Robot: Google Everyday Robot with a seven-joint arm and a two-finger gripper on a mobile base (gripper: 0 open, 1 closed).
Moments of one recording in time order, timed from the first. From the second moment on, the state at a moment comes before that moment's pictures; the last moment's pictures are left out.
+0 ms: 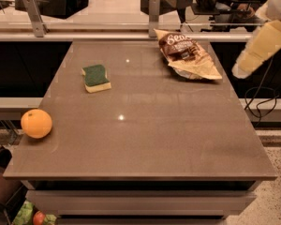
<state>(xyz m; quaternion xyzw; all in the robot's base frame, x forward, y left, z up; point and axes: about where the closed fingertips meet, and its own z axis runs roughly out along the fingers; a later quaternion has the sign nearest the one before) 0.527 -0.233 1.018 -0.50 0.83 -0.02 0.24</state>
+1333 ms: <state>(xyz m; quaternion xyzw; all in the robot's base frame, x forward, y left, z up) 0.676 -0.218 0.958 -0.20 0.92 0.04 0.32</state>
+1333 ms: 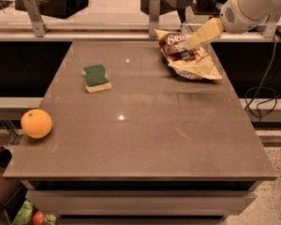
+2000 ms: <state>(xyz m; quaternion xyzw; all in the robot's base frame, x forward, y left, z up) 0.721 -0.211 0.921 -0.19 0.92 0.05 0.33</state>
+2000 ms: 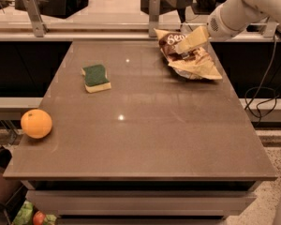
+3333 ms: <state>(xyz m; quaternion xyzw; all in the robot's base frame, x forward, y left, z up) 0.753 -0.148 0.858 -0.26 0.92 0.09 0.26</state>
